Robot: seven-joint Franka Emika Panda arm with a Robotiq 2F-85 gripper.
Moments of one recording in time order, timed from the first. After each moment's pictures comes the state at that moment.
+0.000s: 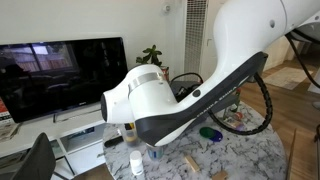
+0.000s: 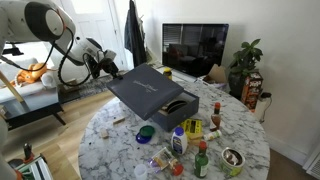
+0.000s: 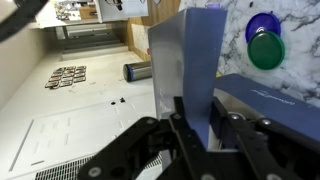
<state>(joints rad) 0.66 0.77 0.10 -1.36 -0.81 1.13 1.08</state>
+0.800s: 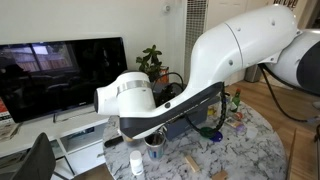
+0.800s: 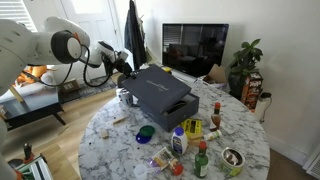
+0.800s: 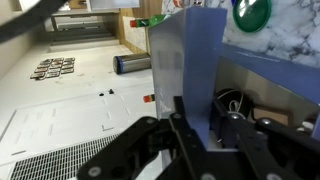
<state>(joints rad) 0.65 1.05 0.03 -0.93 -0.87 1.13 0.87</state>
